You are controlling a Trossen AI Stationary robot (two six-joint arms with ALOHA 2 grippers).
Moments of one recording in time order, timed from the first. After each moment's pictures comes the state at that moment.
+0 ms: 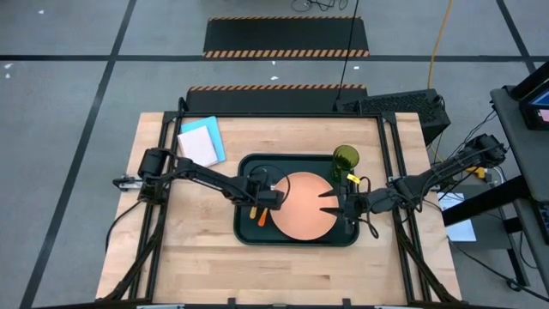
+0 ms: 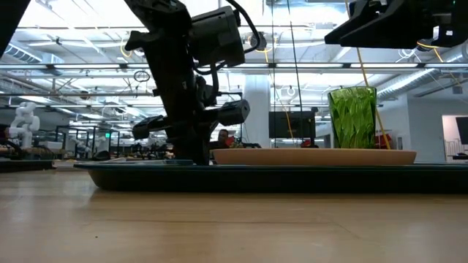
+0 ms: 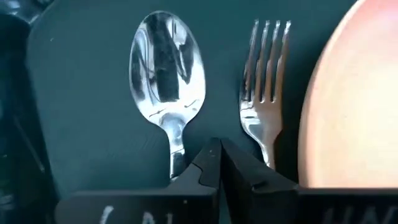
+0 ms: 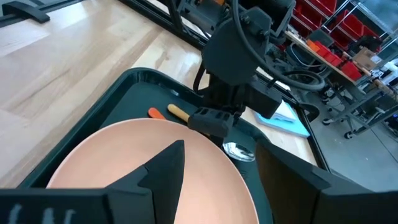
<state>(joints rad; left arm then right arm) -0.12 1.97 1.23 -0.55 -0.47 -1.30 0.42 0.95 0.44 0.16 0.44 -0.35</state>
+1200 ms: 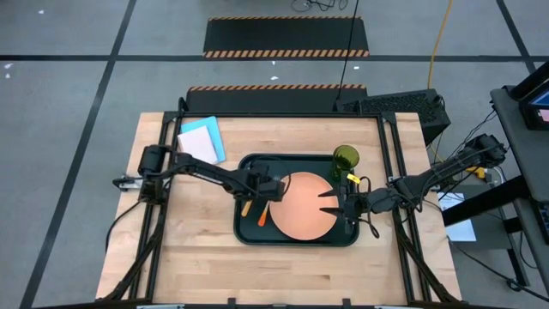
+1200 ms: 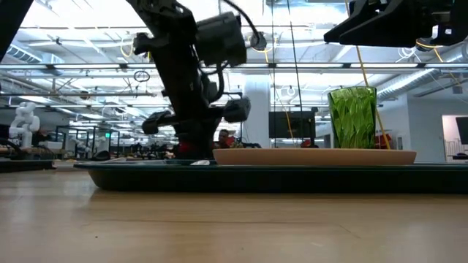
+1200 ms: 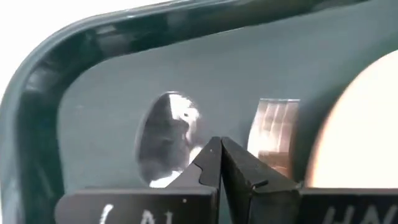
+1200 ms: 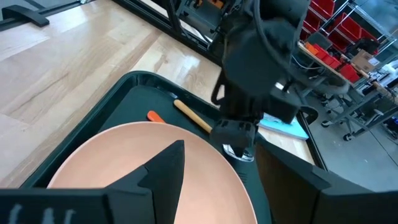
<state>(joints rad) -0.06 1.96 1.23 -0.52 -0.57 -1.24 0.42 0.95 0.44 0.18 0.44 -0.36</state>
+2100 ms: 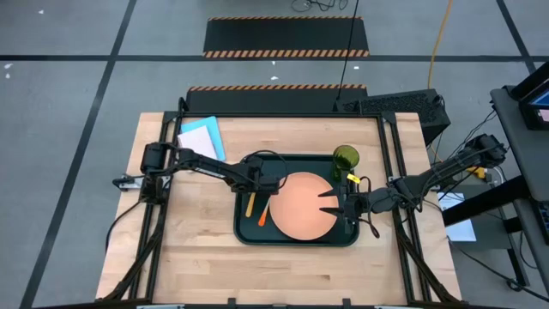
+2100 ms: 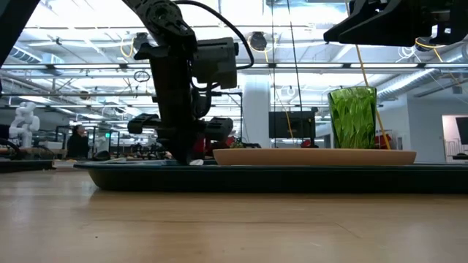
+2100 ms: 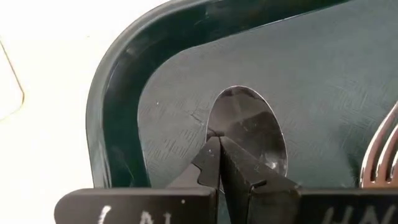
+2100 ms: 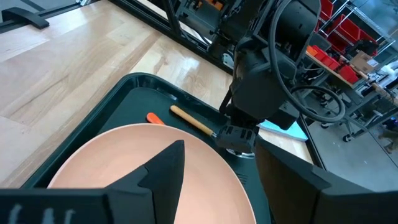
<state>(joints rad) 0.00 1.97 1.23 -0.71 -0.52 -1.24 0.42 0.95 0.44 0.18 0.44 -0.36</state>
